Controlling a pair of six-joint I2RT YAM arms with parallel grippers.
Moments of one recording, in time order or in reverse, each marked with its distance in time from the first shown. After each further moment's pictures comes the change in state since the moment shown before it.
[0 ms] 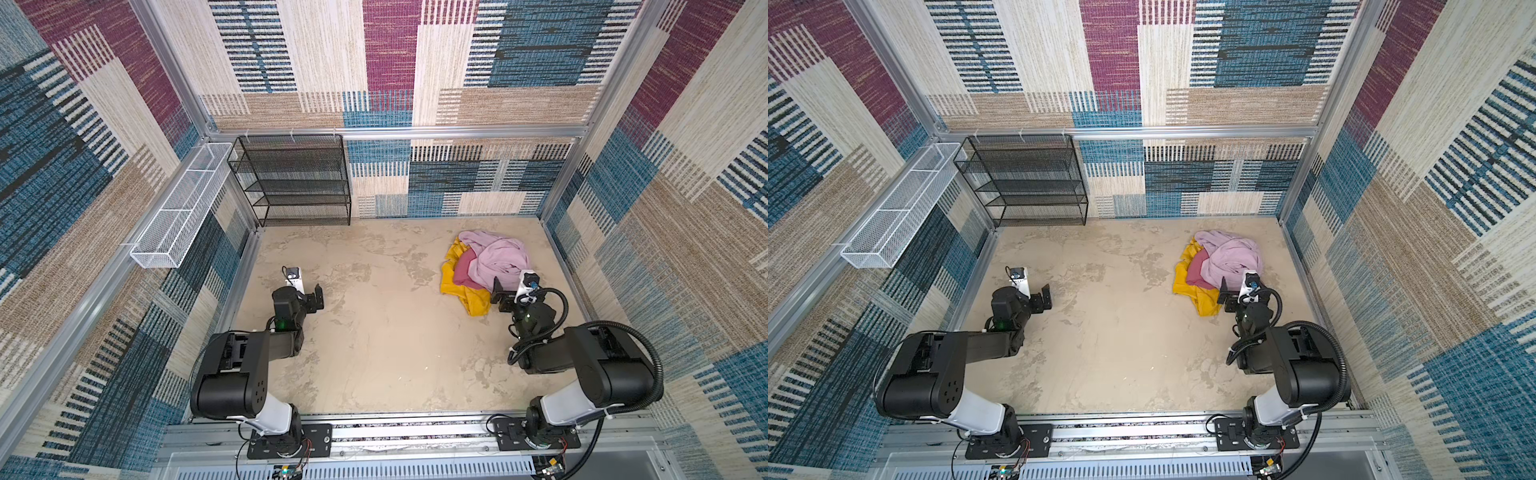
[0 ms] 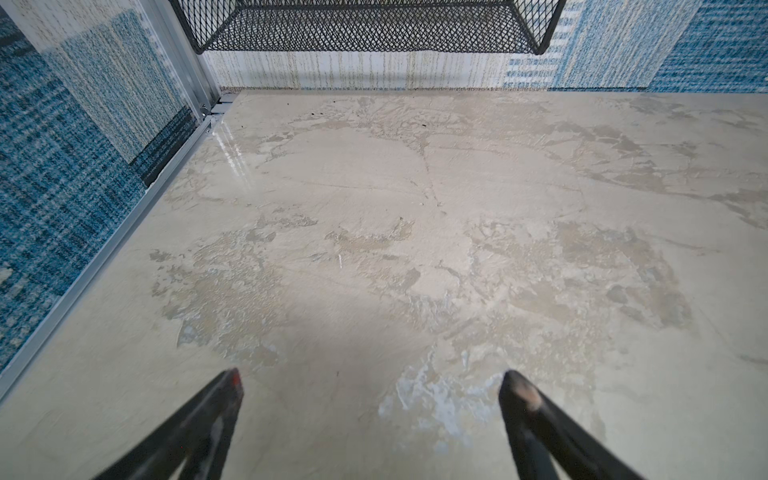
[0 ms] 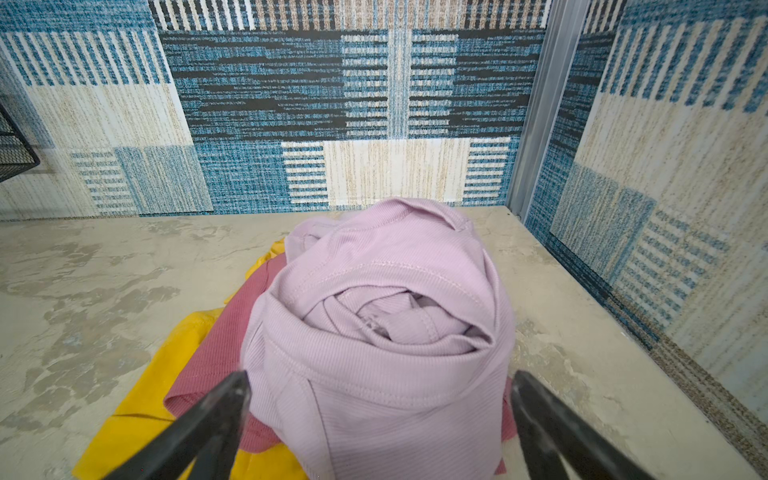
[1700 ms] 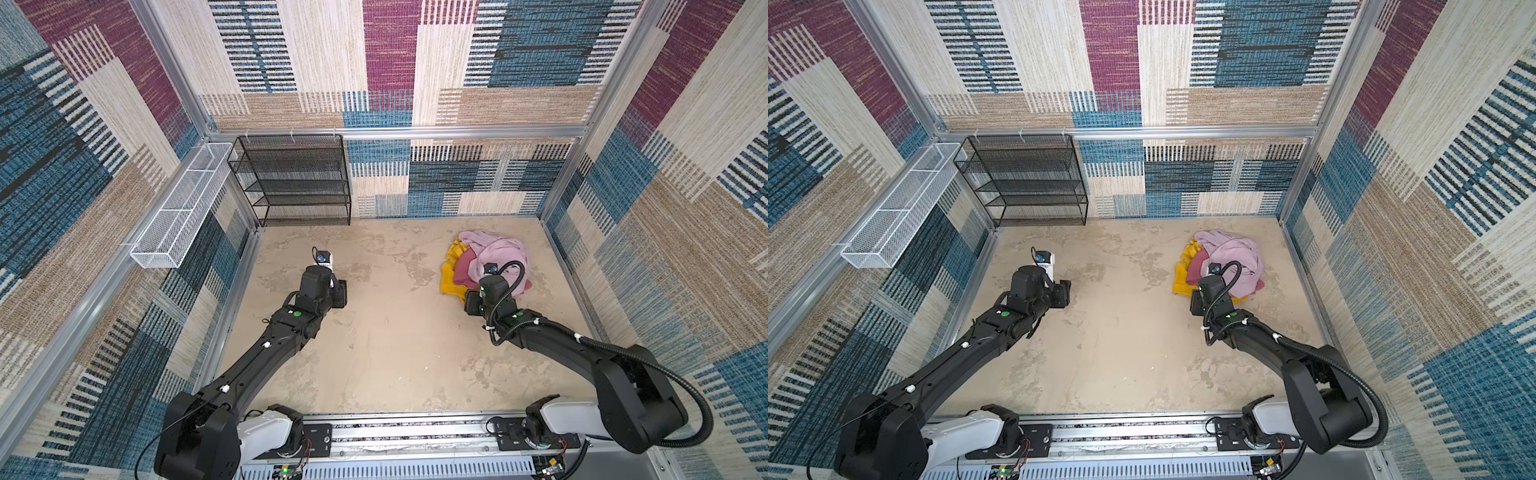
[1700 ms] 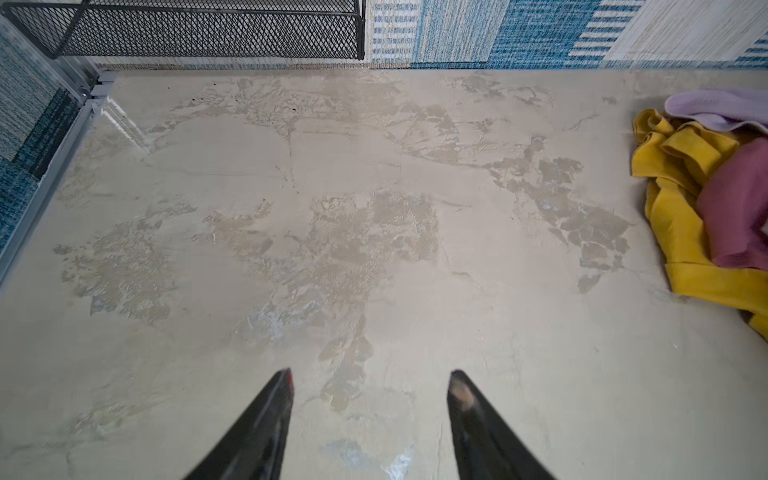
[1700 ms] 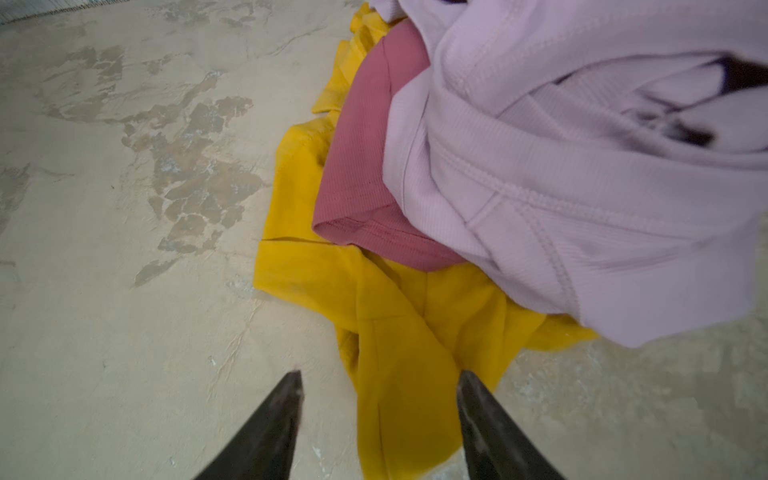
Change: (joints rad) left arm -0.371 -0.346 0.346 -0.912 -0.132 -0.211; right arm 0.373 -0.152 0.447 -1.294 0.174 0.359
